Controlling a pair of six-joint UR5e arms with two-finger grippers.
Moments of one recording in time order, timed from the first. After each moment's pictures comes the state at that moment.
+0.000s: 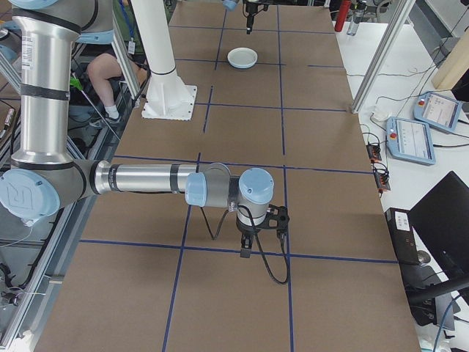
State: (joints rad) left arm -1.06 -1.43 -1.70 -2.31 -2.47 -0.68; right arm 1.56 -1.69 1.73 -1.64 2.31 0.06
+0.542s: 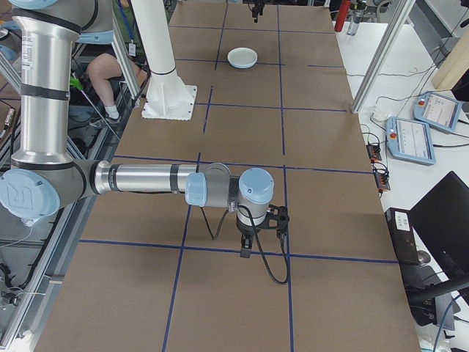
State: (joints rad) left arm -1.25 -1.43 -1.71 -1.92 -2.17 -0.05; right arm 1.56 -1.69 1.73 -1.64 2.31 0.06
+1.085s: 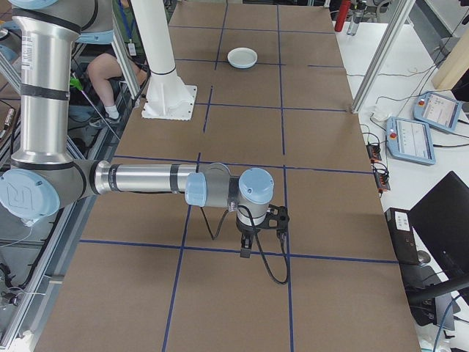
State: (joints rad) left arm -1.62 -1.46 -1.67 -1.62 -2.35 0.14; right arm 1.56 -1.69 1.73 -1.64 2.31 0.06
